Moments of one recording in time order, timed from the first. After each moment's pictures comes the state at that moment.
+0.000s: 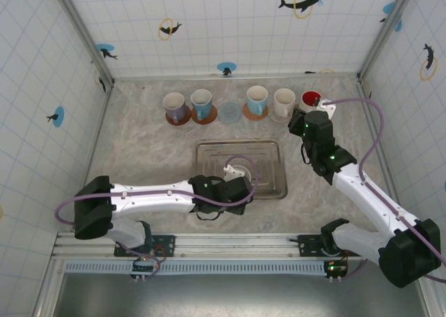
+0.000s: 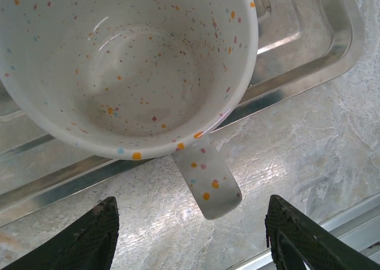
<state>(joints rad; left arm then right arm) -1.32 1.46 0.98 -0.66 -0.22 -0.87 0.46 1.08 0.80 -0.10 0.40 0.58</state>
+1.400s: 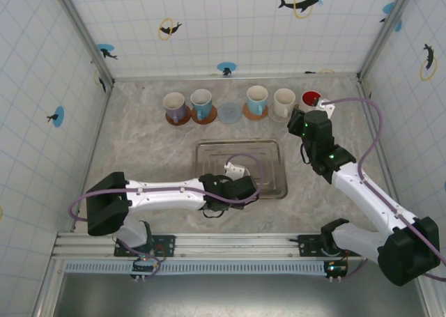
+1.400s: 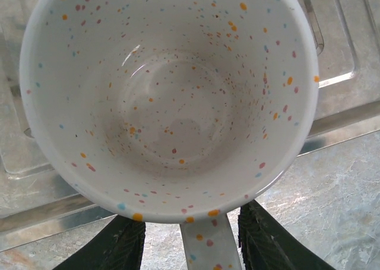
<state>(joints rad) -1.30 1.56 1.02 -0.67 -0.33 -0.93 0.46 1.09 0.80 -0.10 0.38 0.58</state>
